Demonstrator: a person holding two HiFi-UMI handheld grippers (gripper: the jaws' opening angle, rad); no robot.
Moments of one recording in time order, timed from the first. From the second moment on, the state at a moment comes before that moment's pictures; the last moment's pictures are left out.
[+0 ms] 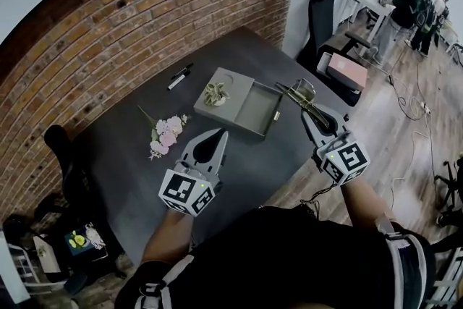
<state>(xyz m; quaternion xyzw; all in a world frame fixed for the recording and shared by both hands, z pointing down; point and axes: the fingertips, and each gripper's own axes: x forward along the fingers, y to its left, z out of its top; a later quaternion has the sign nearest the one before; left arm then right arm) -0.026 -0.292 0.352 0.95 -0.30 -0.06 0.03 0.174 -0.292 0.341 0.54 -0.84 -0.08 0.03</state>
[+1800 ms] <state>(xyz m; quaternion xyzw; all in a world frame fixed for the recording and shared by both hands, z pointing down) -0.052 -0.289 0.369 0.90 -0.43 0.01 0.03 0.158 -0.452 0.561 0.52 -0.82 0.10 0.22</state>
